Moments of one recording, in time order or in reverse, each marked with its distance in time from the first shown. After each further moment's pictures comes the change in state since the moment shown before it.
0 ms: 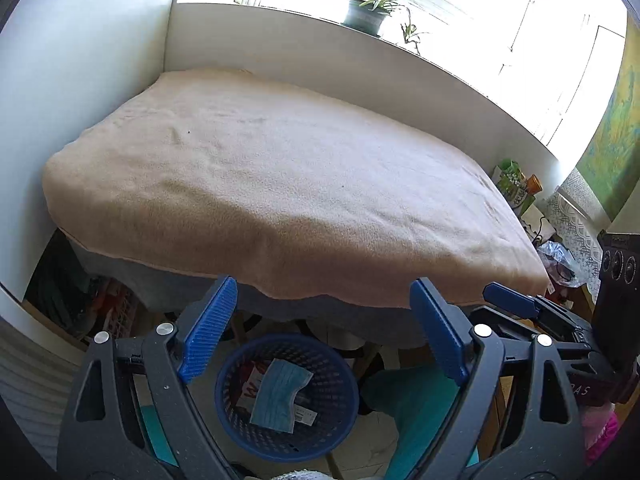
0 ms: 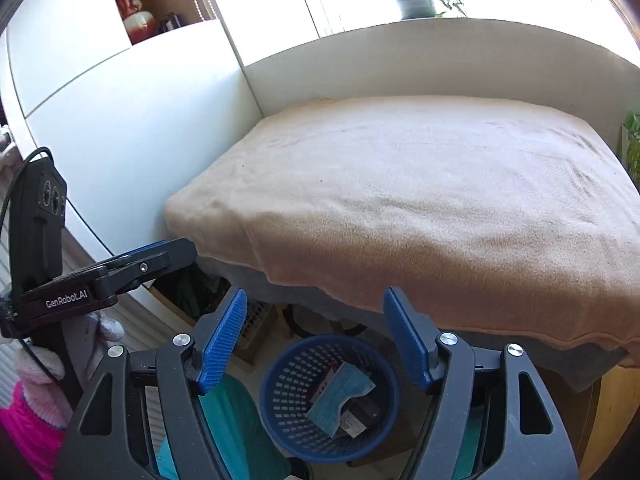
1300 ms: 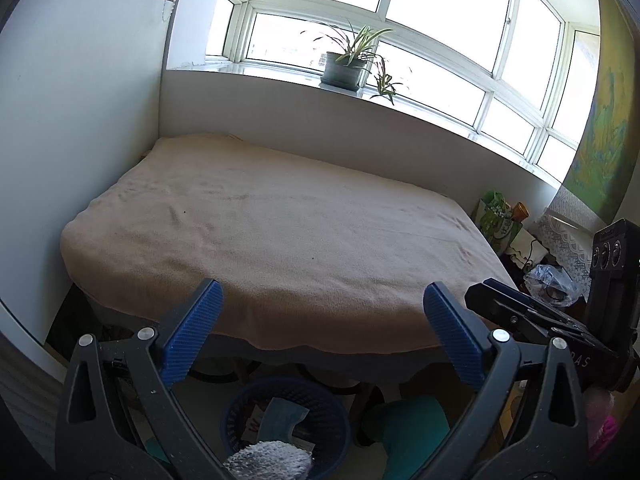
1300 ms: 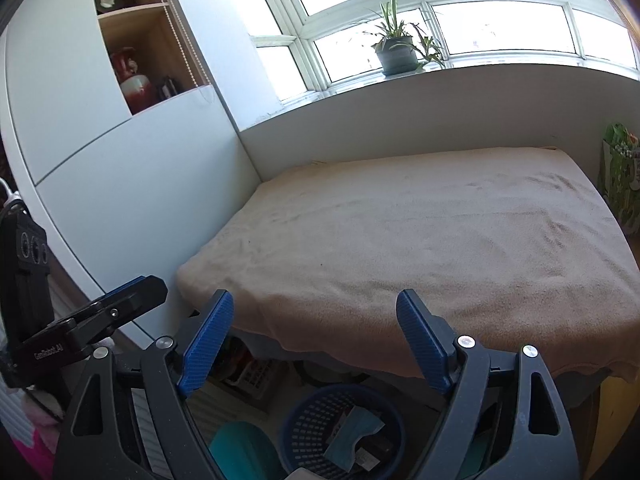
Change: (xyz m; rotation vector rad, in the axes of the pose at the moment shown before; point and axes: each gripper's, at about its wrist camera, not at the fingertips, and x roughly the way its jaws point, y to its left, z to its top) left arm -0.054 -0.038 0.032 0.056 -0.148 0.010; right arm -0.040 -0.002 0.039 0.078 -0.158 0.002
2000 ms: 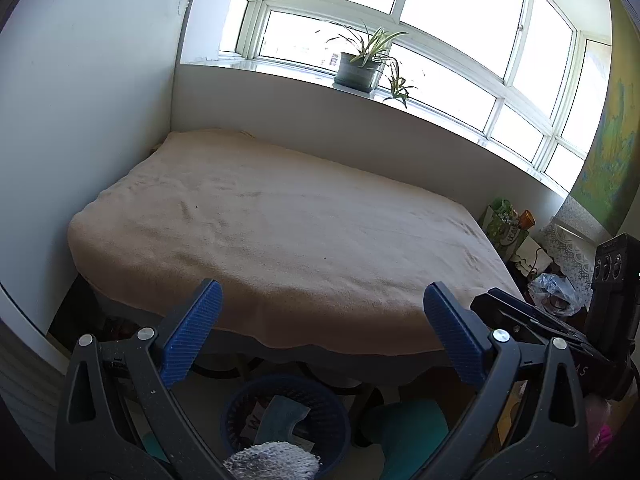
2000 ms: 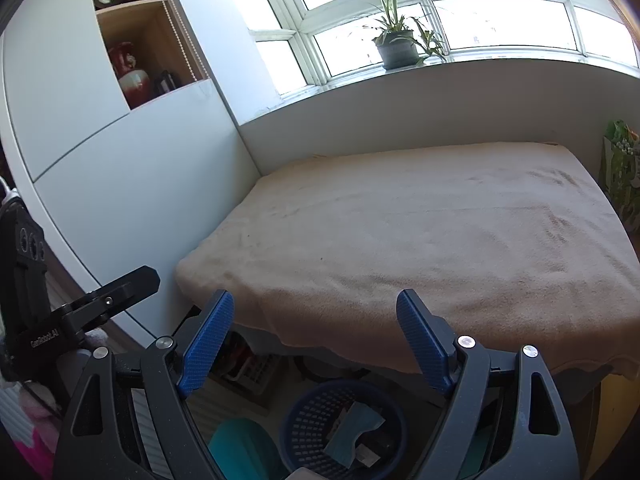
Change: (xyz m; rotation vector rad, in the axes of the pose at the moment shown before) left arm -0.002 0.008 0.001 -0.042 0.002 0.027; right arm 0.005 0.003 0.000 0.001 0.022 -0.005
